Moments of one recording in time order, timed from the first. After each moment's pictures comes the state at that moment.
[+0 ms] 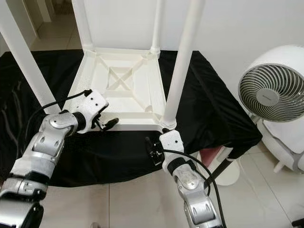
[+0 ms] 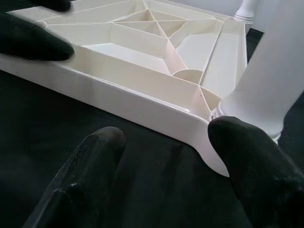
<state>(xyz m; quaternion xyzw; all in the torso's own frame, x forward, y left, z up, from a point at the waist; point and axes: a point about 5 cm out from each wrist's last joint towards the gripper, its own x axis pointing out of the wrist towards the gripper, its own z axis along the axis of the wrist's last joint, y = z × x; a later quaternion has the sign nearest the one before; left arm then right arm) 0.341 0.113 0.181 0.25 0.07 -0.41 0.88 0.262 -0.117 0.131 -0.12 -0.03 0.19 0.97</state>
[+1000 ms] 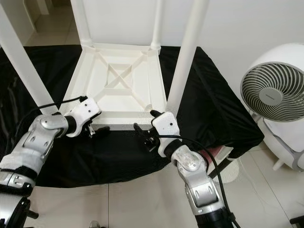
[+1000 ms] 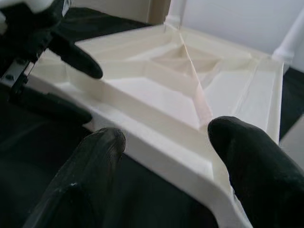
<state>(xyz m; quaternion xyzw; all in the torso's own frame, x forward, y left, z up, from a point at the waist) 0.357 0.149 0.167 0.32 0.11 -0.40 0.85 0.268 -0.105 0.166 -0.14 -0.08 0.28 0.95</state>
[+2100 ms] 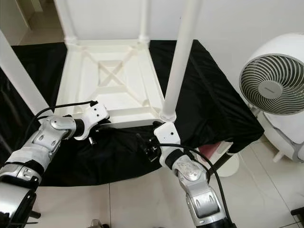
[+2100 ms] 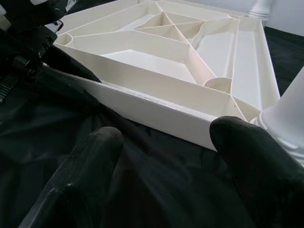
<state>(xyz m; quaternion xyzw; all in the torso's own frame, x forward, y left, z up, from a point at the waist) 0.359 0.139 0.154 0.29 0.13 -0.46 0.83 0.262 -0.106 0.158 -0.14 -0.05 0.28 0.95</state>
